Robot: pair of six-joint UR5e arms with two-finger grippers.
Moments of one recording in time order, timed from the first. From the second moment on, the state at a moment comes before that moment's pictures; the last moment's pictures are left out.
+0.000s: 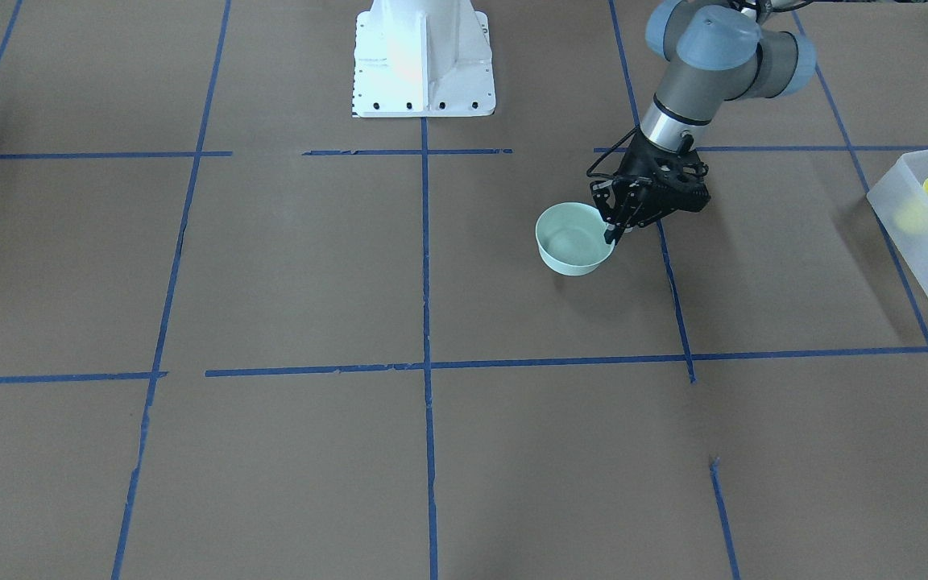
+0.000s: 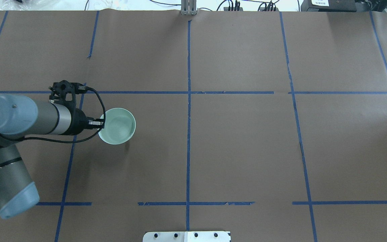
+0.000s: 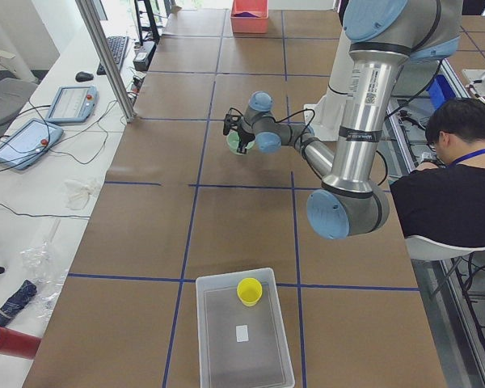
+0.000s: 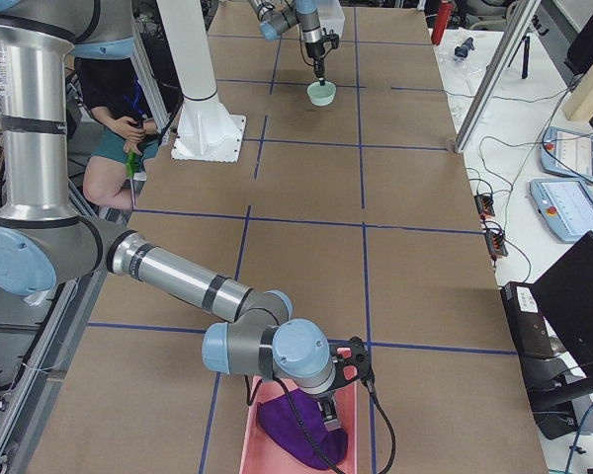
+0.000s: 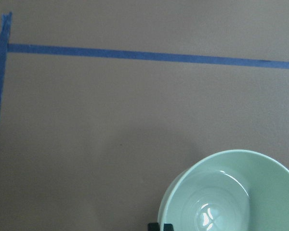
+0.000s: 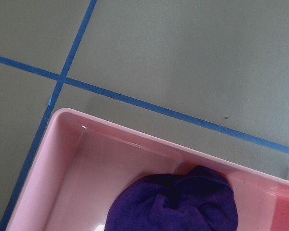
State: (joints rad) left arm -0.67 -1.73 -1.92 -2.05 -1.85 -1.04; right arm 1.78 -1.62 1.33 -1.19 2.35 -0.38
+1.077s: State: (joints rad) left arm -1.61 -1.42 -1.63 -2.06 -2.25 0.46; right arm 1.77 -1.62 1.33 -1.17 2.35 -0.38
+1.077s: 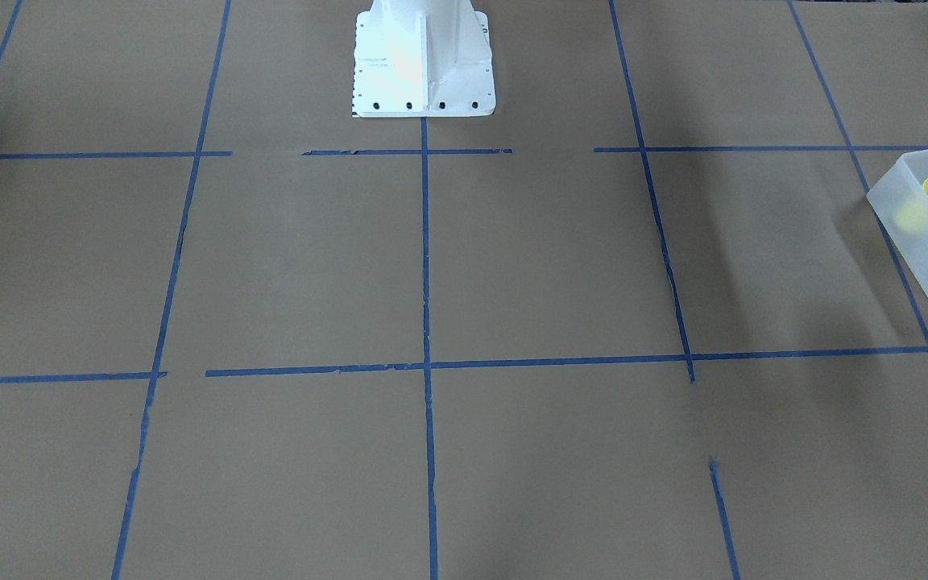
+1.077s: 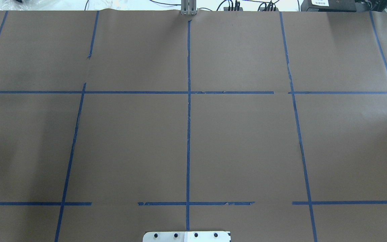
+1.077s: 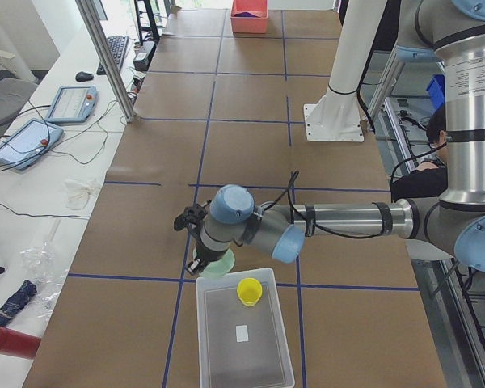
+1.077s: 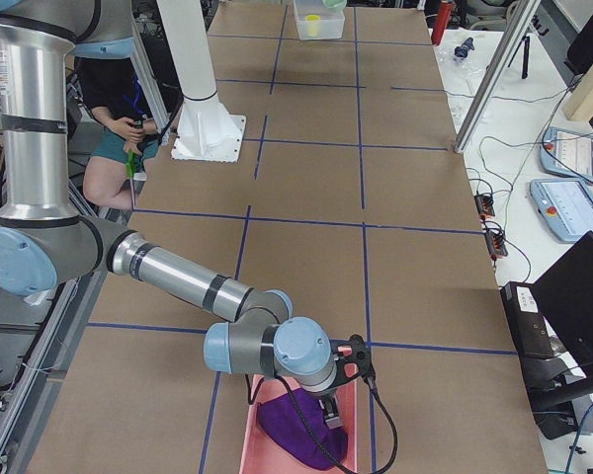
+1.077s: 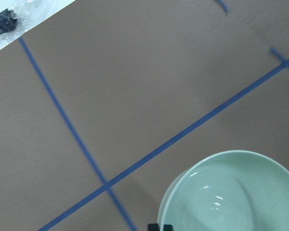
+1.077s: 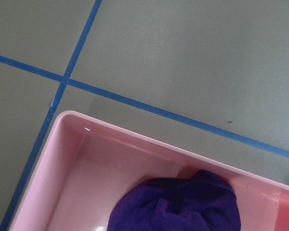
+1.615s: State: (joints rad) left arm -1.69 -1.35 -1.40 -2.28 -2.25 0.59; right arm 1.76 -1.62 1.33 -1.14 2.35 -0.38
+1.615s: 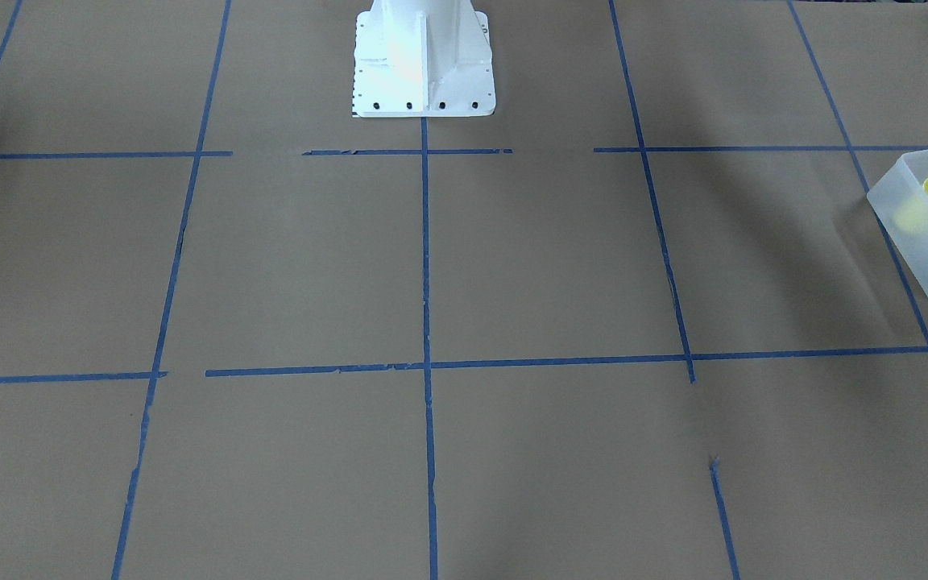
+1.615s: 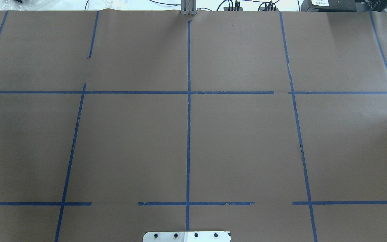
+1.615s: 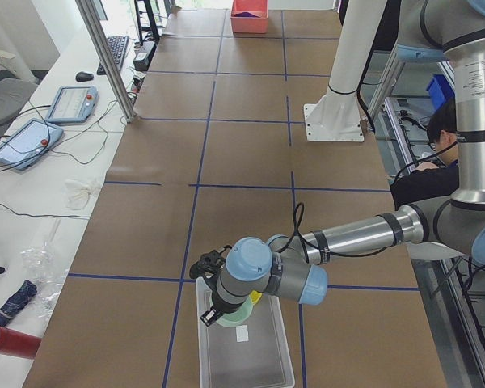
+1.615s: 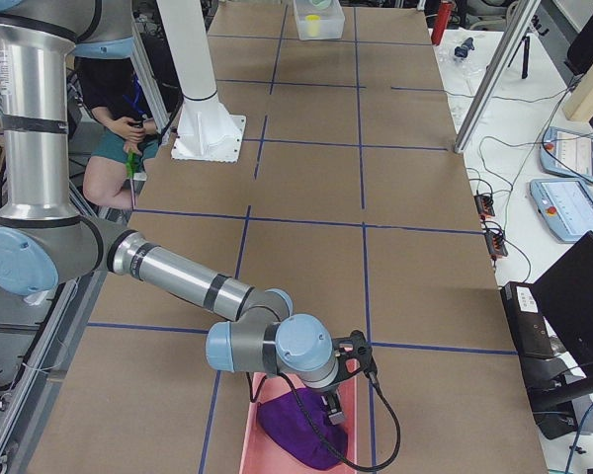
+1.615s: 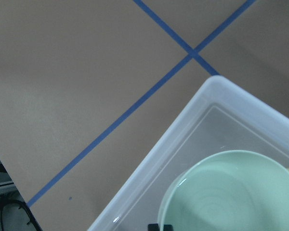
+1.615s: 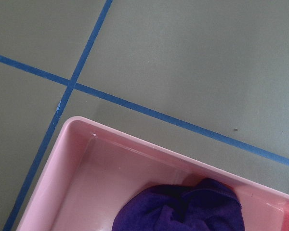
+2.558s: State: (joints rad) left arm -1.62 -1.33 -1.28 -2.52 -2.32 0.42; right arm 1.76 -1.63 1.33 -1.14 2.38 -0.34
